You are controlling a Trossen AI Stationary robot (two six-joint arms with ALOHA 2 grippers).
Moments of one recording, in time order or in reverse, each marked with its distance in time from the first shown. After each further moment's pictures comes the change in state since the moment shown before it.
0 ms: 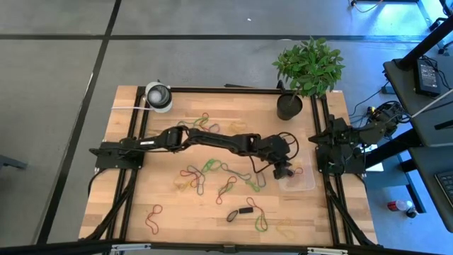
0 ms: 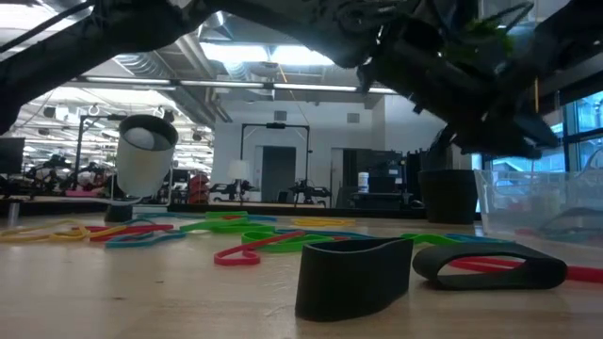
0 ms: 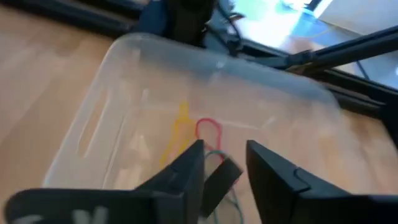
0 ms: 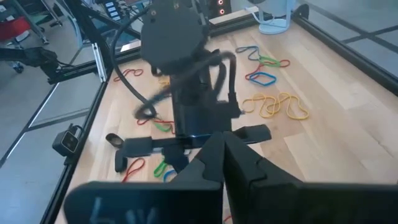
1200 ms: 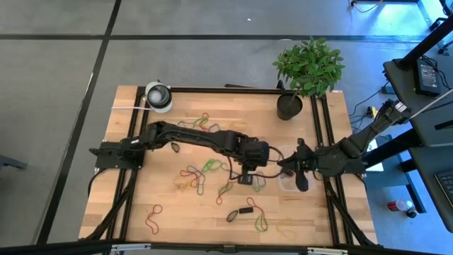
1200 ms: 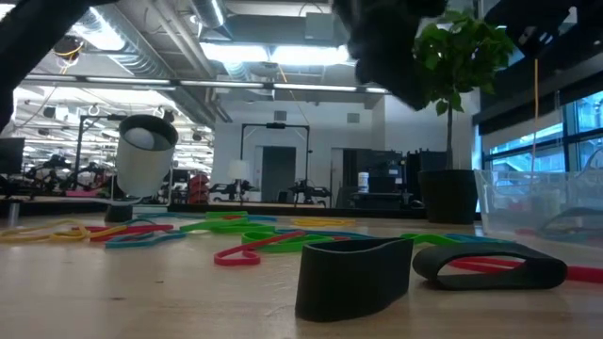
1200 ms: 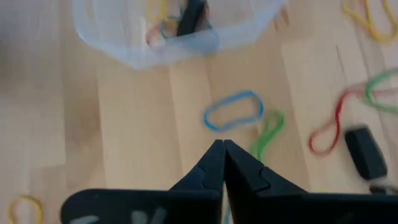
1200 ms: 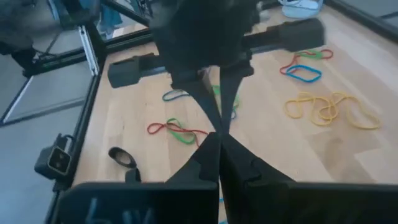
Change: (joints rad) left arm -0.087 -0.325 -0.129 -0.715 -0.087 0.361; right arm -0.009 0.620 -0.069 0.606 0.004 0.063
